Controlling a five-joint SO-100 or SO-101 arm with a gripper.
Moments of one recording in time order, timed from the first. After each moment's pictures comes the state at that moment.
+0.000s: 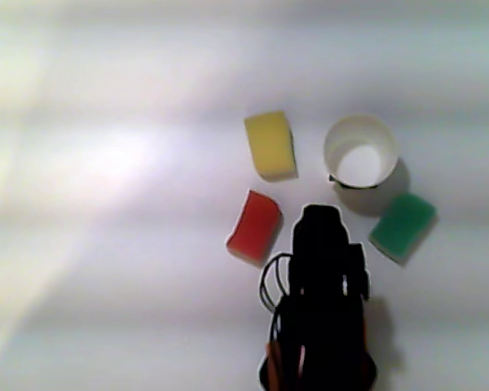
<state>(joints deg) 6.8 186.9 176.9 74.3 -0.6</state>
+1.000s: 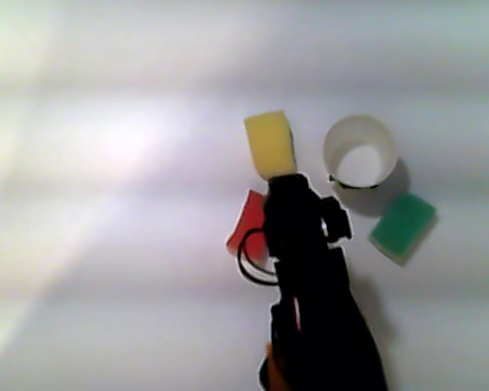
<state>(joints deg) -8.3 144.1 141.2 71.7 -0.8</state>
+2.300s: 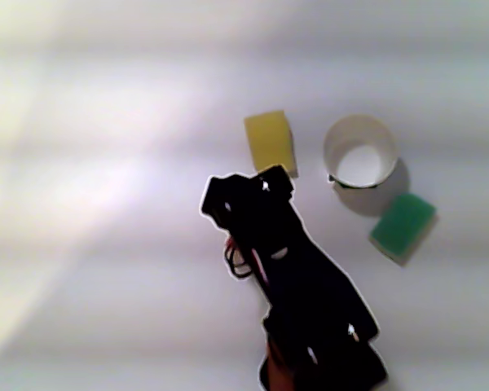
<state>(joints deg) -23.1 120.8 137.4 61.2 -48.9</state>
